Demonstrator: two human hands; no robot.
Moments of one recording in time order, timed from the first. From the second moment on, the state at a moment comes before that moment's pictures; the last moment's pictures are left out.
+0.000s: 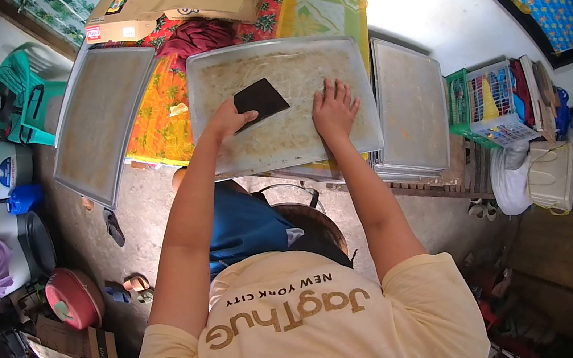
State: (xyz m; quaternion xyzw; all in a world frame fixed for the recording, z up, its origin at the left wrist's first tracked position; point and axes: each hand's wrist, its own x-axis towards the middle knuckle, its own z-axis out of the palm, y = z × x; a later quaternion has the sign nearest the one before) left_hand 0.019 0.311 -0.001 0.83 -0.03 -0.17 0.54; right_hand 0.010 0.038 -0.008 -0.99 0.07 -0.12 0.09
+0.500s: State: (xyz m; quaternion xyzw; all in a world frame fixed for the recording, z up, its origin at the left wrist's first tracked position) left_hand -0.001 0.311 0.009 0.85 0.02 -0.14 0.51; right_hand 0.010 0.038 -0.008 -0.98 0.07 -0.12 0.10
